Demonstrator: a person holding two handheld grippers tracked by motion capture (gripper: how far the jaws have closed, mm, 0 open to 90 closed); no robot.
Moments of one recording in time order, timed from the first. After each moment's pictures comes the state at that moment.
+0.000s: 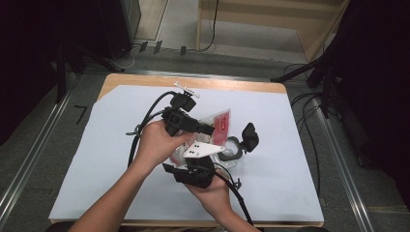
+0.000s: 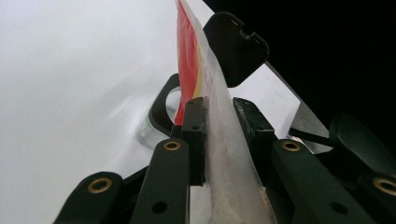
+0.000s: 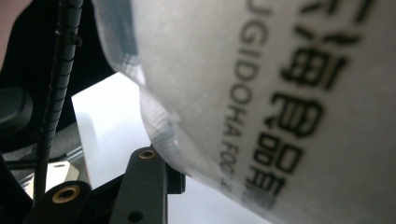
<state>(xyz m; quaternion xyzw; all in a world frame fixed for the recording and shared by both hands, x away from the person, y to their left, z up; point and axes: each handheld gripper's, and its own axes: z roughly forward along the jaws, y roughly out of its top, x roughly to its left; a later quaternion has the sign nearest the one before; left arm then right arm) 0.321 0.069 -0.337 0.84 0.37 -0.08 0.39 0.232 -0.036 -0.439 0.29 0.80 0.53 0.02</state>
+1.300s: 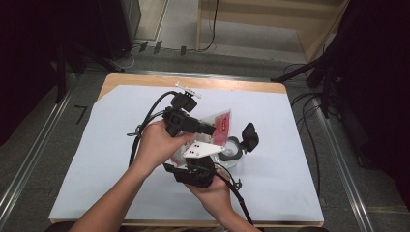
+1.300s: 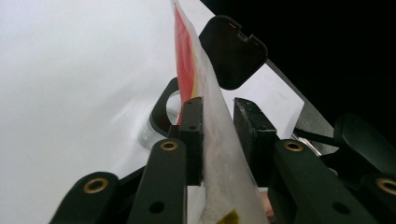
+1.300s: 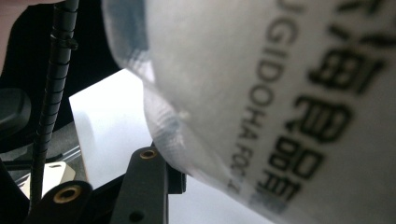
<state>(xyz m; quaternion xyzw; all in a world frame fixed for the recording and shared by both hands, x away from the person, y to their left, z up) 0.322 0.069 -0.336 0.84 0.37 -0.08 0.39 0.230 -0.036 -0.436 0.28 0.80 0.53 0.03</state>
